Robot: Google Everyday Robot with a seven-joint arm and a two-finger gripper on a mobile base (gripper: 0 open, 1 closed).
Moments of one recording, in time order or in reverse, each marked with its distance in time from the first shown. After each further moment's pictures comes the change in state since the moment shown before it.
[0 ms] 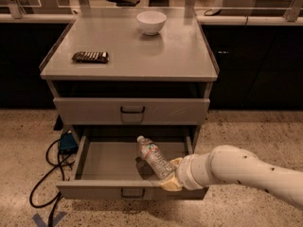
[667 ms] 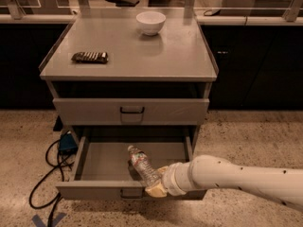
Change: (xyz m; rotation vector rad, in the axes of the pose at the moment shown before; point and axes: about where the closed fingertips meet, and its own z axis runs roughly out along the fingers) arm 0.006 0.018 0.083 -0.065 -0.027 0.054
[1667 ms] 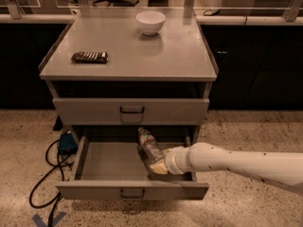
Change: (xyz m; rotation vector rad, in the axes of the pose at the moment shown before) arm -0.001 -0.101 0.034 0.138 -0.047 0.056
